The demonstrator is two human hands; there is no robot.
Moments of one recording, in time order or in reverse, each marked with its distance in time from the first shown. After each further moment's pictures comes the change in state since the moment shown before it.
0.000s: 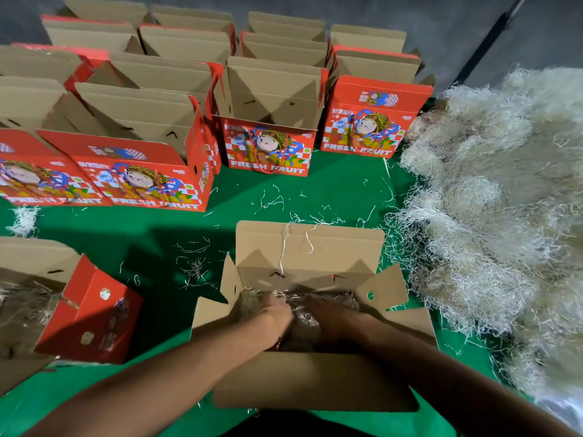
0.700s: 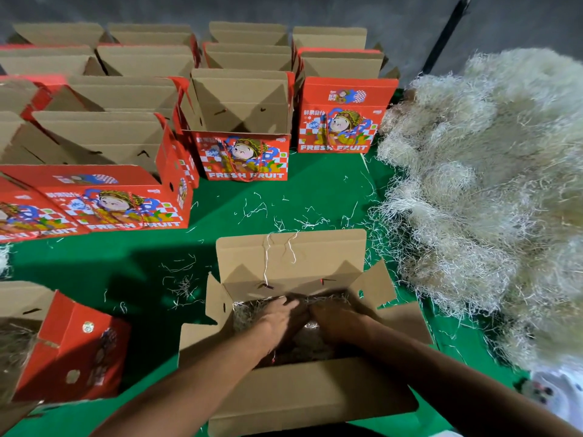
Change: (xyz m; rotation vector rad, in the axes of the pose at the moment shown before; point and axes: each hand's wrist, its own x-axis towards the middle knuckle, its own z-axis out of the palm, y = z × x) left_hand 0.031 0.009 0.020 0.088 0.029 0.158; right_hand -0.002 0.008 0.010 -0.004 0.168 0.110
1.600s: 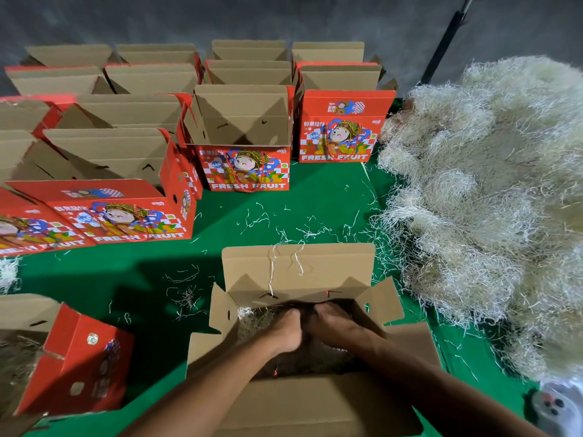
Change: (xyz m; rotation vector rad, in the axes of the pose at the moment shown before) left_hand -0.006 0.010 -0.025 -1.227 0.150 -0.340; right_hand 0.004 -0.013 -0.013 0.593 0.077 0.235
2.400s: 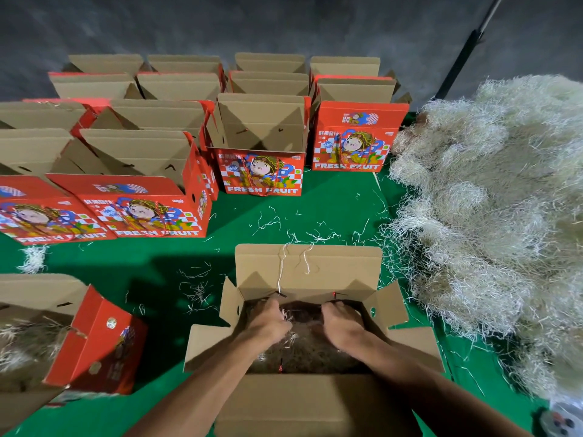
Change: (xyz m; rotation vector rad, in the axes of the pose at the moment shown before) left_hand -0.037 -0.020 -0.039 -0.118 0.192 -0.137; right_hand 0.005 0.004 0.013 -0.363 0.155 0.018
